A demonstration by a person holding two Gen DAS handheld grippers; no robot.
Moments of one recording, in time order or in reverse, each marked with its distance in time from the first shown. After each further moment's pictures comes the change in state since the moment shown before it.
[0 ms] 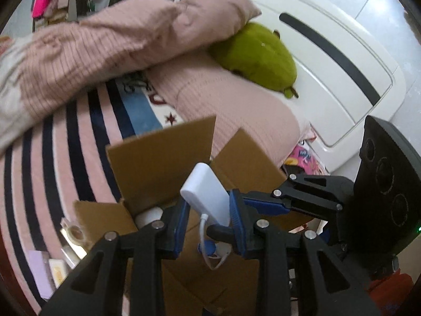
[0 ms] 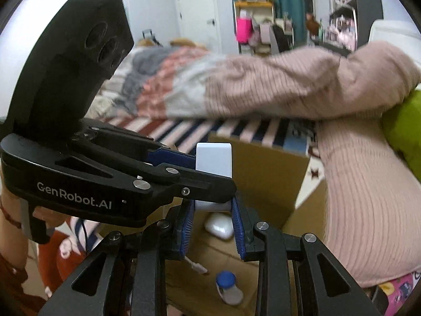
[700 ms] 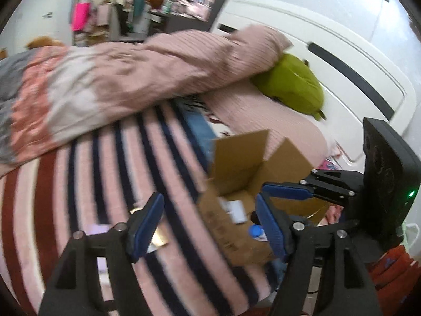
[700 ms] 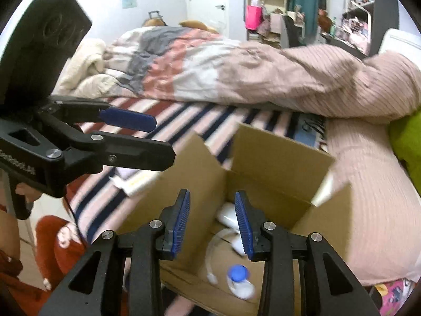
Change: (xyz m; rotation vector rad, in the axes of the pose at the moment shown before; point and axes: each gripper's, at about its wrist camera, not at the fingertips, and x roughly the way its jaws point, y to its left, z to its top) left arm -0.114 0.050 -0.053 -0.059 -0.175 0.226; right arm 0.003 0.057 0.014 -0.075 0.025 0.024
